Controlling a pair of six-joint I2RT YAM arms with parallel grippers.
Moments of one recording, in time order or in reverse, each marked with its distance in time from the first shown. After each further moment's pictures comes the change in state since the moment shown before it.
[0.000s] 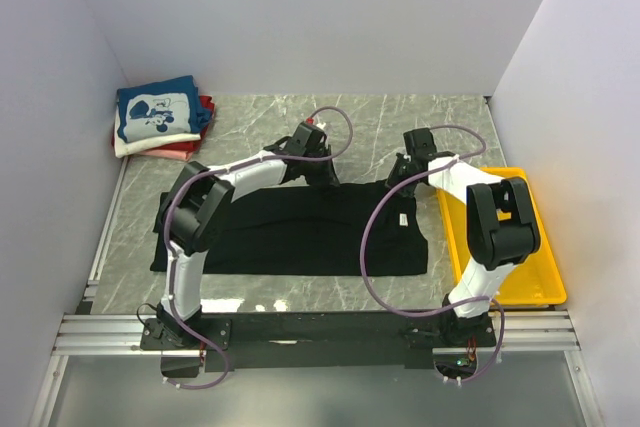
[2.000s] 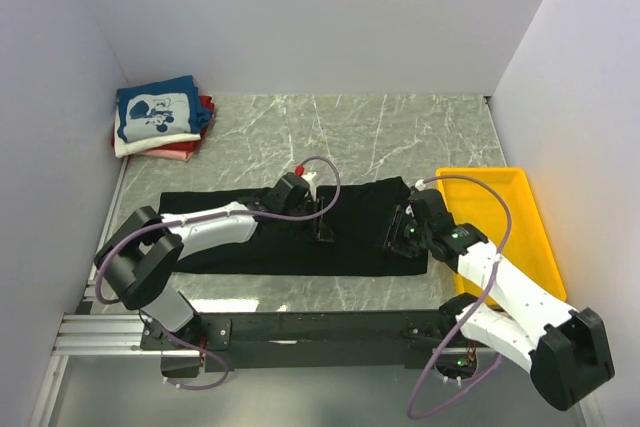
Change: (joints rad) left arm -0.167 -0.460 -0.583 0.126 0.039 -0.077; right arm 0.264 -0.799 -0.529 -0.111 -0.026 0.132
